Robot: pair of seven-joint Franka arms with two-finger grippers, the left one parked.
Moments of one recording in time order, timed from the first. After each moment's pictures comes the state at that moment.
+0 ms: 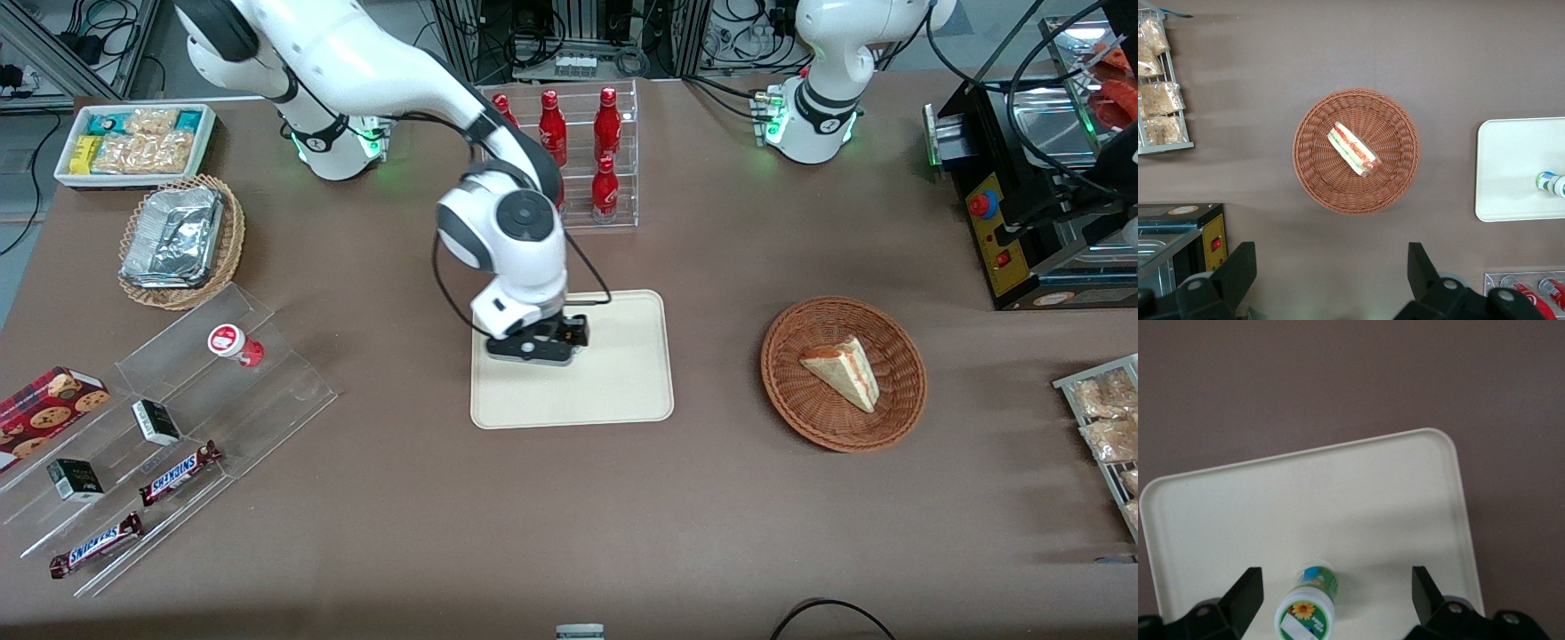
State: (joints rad) arm 0.64 0.51 0.08 -1.57 -0.18 2.16 1.00
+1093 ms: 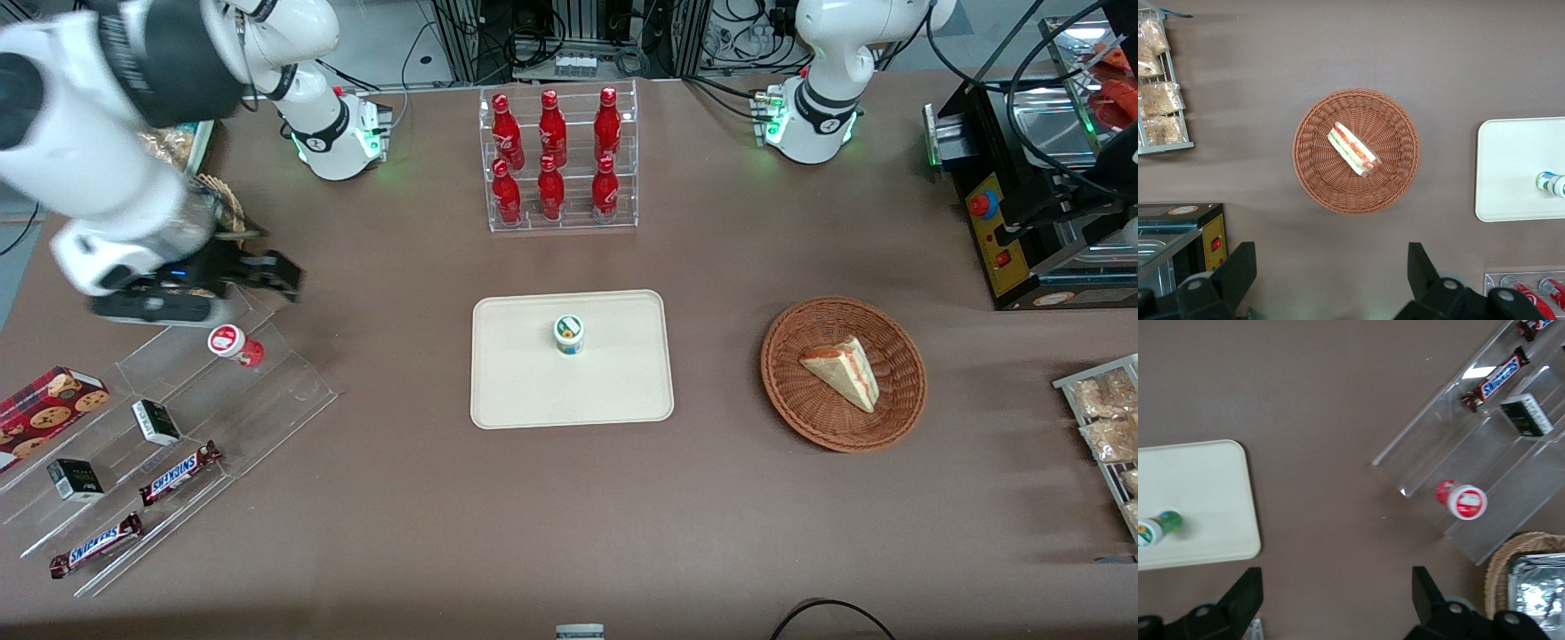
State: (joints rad) arm 0.11 0.00 0.05 -1.66 -0.01 1.62 0.24
